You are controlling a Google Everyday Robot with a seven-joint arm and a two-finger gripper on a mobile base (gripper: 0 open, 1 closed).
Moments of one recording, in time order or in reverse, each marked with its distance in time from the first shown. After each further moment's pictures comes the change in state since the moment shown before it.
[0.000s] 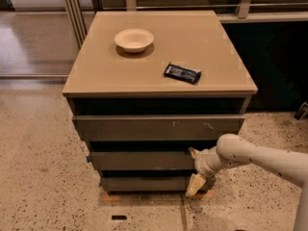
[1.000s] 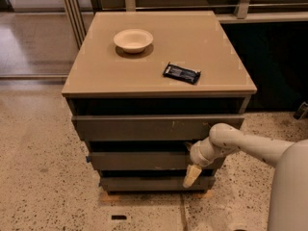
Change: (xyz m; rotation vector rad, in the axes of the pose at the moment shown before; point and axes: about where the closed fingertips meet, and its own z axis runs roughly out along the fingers) arm -0.006 -0.038 0.019 -0.037 0.023 -0.039
